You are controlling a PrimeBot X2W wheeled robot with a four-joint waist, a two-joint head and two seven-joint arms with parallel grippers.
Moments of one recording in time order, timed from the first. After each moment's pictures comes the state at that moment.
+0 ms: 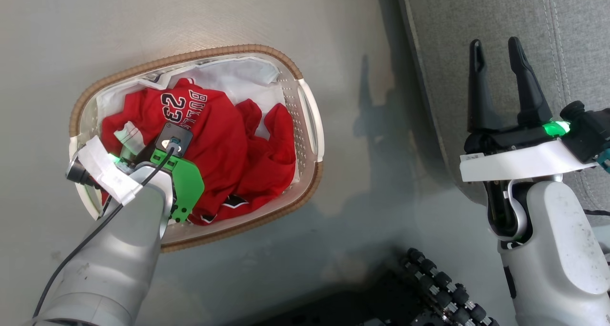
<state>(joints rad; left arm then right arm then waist) -0.87 0.12 -0.50 1.26 0.01 0.00 -0.08 -0.43 -0.05 0.05 0.05 0.37 0.13 -0.26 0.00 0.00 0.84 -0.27</state>
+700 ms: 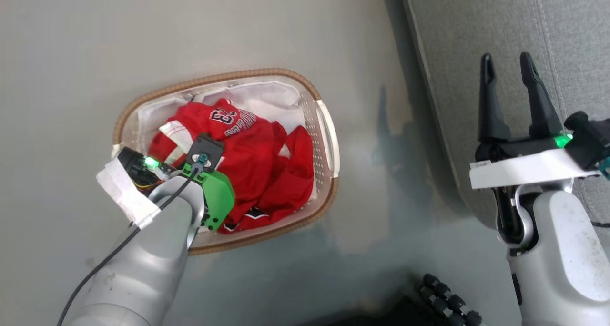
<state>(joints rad) -0.82 0.07 -0.55 1.19 -0.04 -0.06 -0.24 -0.40 -0.05 0.00 0.09 0.32 0.13 -0.26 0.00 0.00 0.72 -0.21</state>
